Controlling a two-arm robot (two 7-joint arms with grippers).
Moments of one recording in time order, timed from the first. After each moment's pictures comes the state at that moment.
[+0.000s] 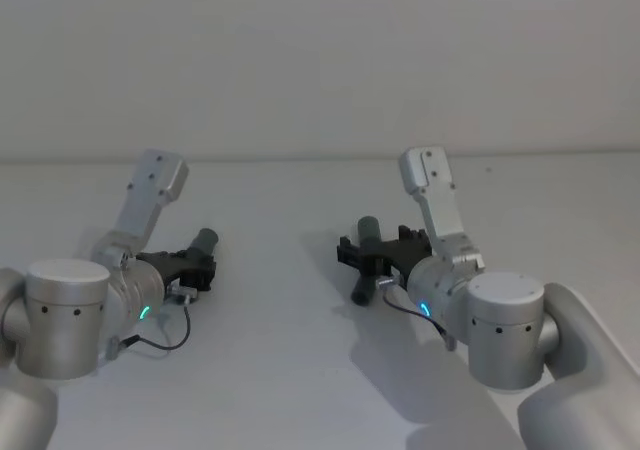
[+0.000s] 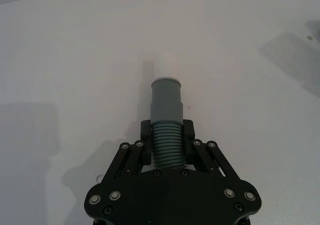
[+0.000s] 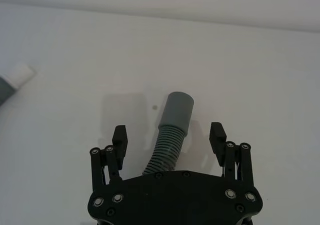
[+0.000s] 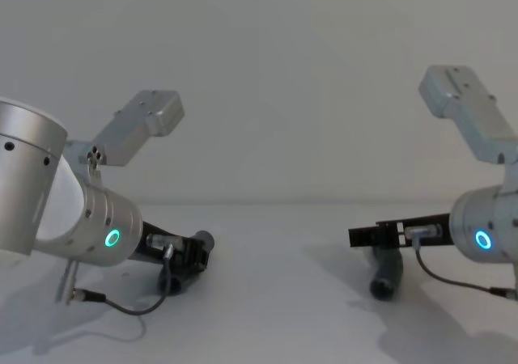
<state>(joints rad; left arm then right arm) -0.44 0.13 0.35 -1.39 -0.23 0.73 -0.07 0.37 0.12 -0.35 -1.40 0.23 0.56 -0.04</state>
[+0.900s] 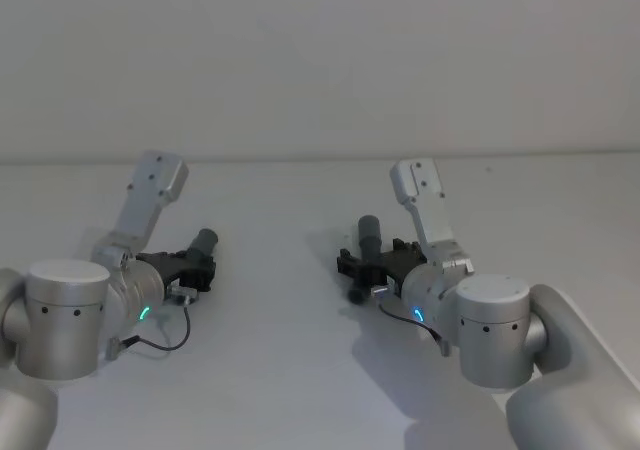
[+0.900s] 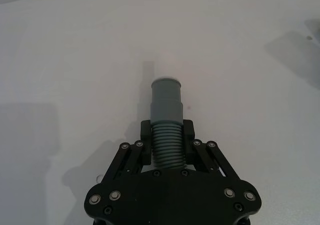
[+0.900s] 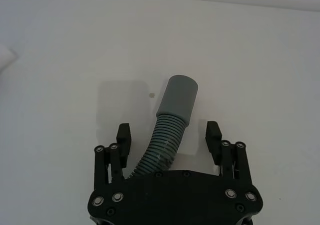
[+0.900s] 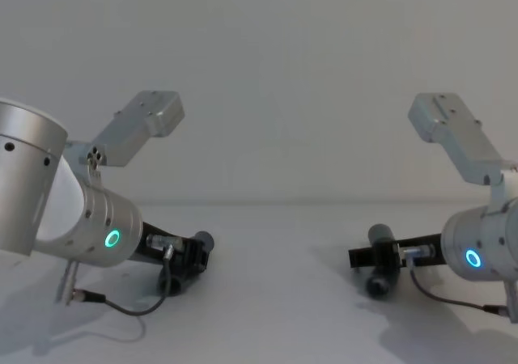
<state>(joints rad) -0.44 0.13 0.35 -1.39 -0.23 0.73 -0.07 0.40 0.10 -0.35 -1.32 0.21 0.58 -0.03</state>
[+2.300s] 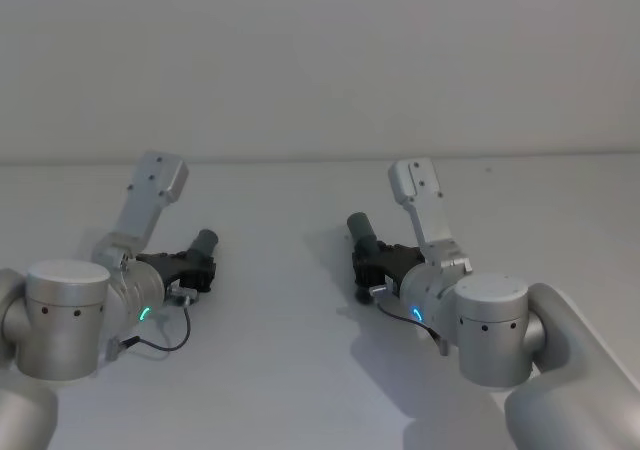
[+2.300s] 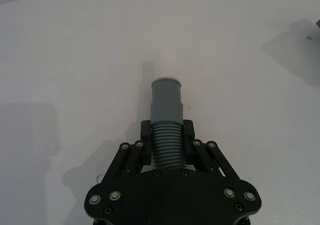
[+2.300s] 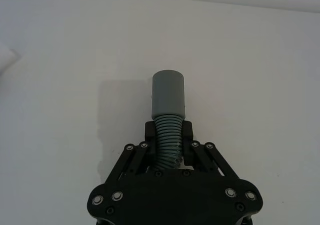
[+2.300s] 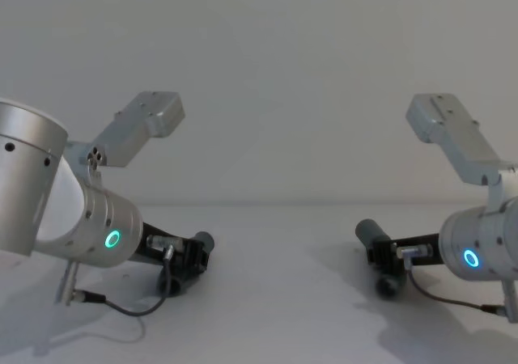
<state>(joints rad) -0.44 0.13 0.35 -1.39 -0.23 0.73 -0.07 0.40 0.09 -0.35 -1.31 0.21 0.58 -0.02</state>
